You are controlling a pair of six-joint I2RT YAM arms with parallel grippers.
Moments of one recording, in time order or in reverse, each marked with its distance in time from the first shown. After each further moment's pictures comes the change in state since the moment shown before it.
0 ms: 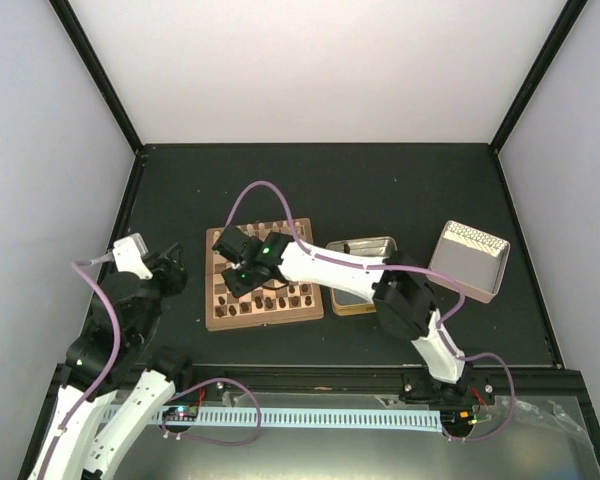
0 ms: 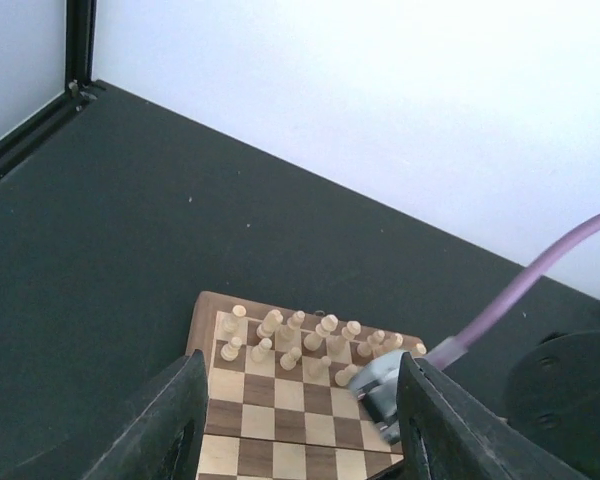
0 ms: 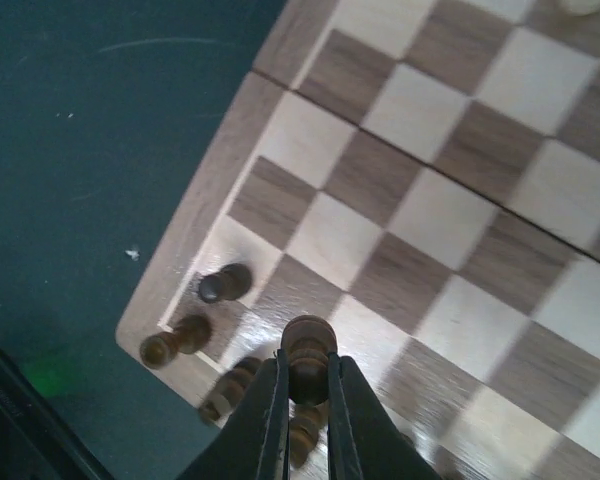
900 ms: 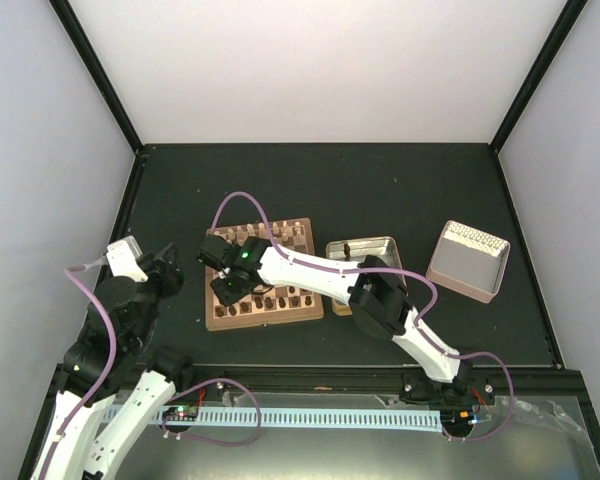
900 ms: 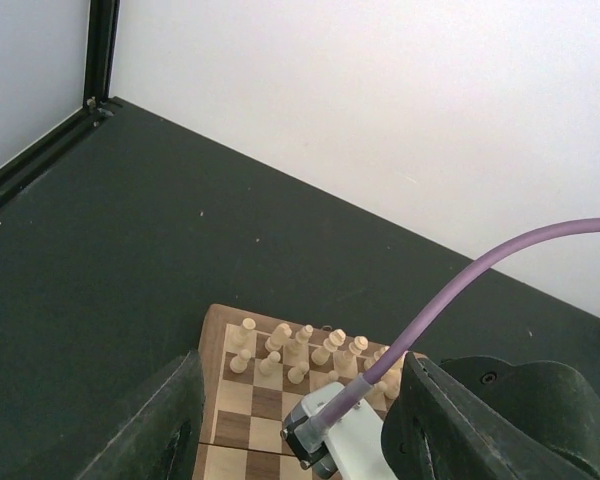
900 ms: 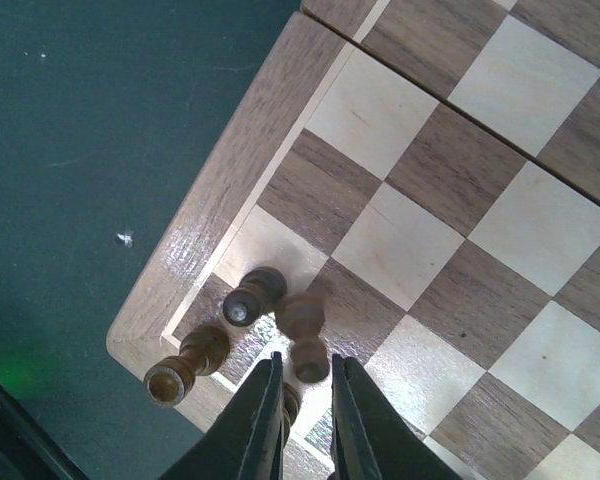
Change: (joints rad) left arm 0.000 -0.041 0.000 -0.003 -0.043 -0.001; right arm 0.053 0.209 0.259 -0.152 -0.018 -0.037
